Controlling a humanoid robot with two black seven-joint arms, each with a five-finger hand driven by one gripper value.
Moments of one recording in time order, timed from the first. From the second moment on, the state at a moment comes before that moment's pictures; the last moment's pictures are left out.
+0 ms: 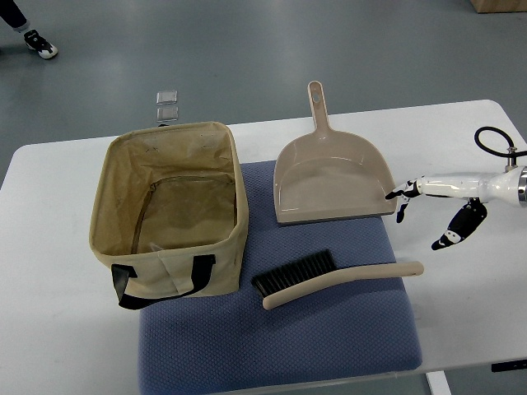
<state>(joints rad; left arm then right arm) 0.01 0.00 -0.15 -0.16 -0.06 -0.02 0.09 1.16 -0.98 -0.22 1.40 -1.26 0.08 0.44</state>
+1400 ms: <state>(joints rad) 0.01 0.00 -0.15 -0.16 -0.06 -0.02 0.09 1.02 -0.80 -0.17 1.43 -1.28 -0.02 0.38</state>
